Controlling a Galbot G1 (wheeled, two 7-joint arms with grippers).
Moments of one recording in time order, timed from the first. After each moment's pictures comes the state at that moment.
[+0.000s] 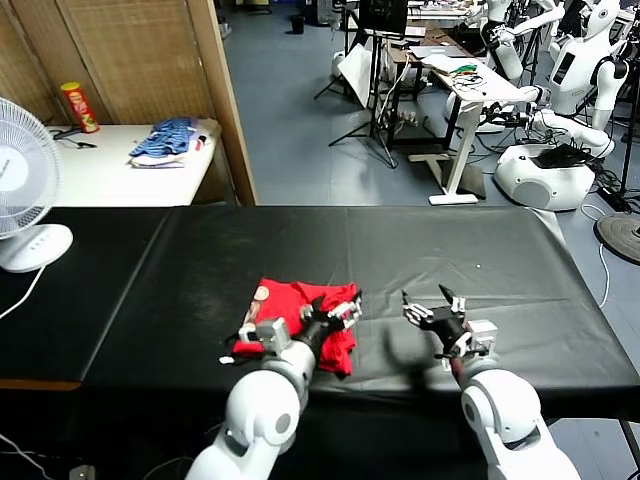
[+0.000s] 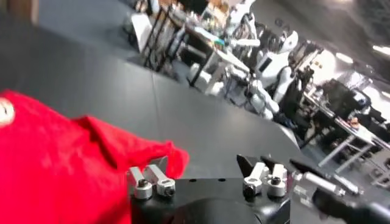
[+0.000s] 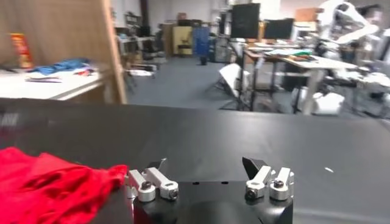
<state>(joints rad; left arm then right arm) 1.18 -1.42 -0.16 -2.08 -0.46 0.49 -0.29 -1.19 1.21 0.37 1.97 0.29 -0.45 -0.04</state>
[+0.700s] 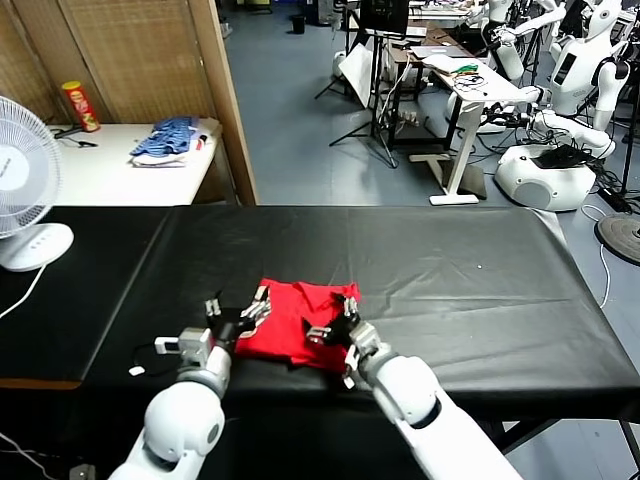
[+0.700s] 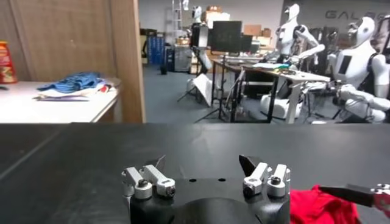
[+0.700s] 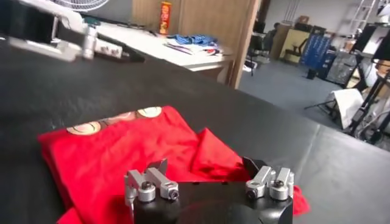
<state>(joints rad) 1.30 -1.26 -0.33 -2.11 -0.35 0.48 -0.29 -0.98 1.25 -0.03 1.79 0.08 -0.45 -0.08</state>
